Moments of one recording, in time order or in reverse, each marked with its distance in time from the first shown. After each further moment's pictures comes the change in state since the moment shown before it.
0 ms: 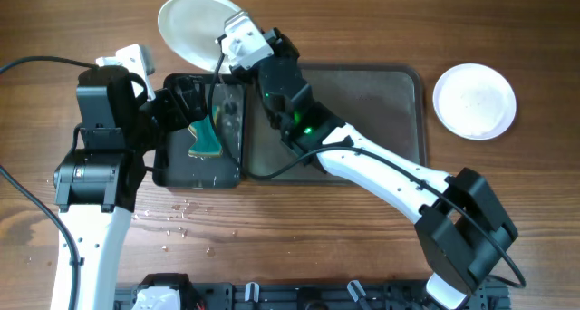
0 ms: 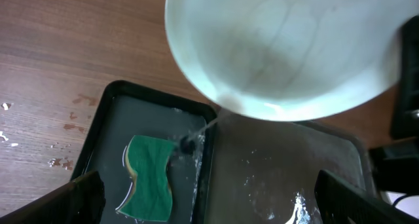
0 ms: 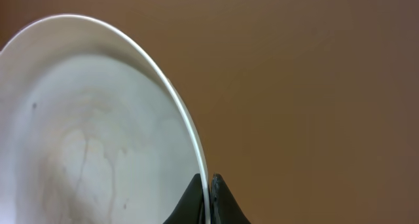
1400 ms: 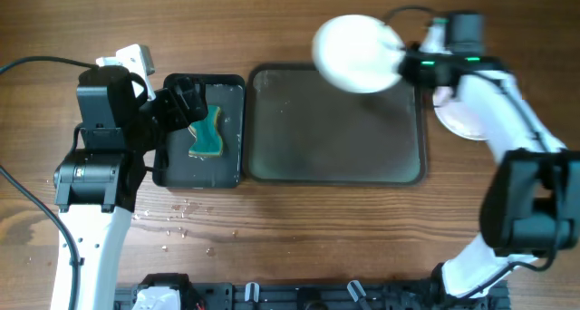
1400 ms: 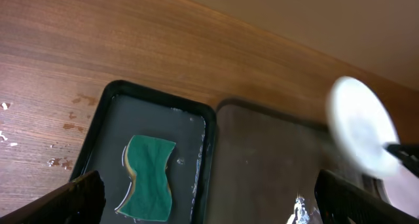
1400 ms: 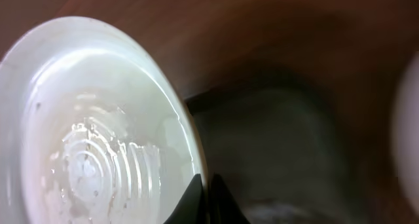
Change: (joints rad) left arm 0.000 0.000 0.000 0.000 0.000 -0.003; right arm -0.877 0.000 0.005 -1.062 -0.795 0.978
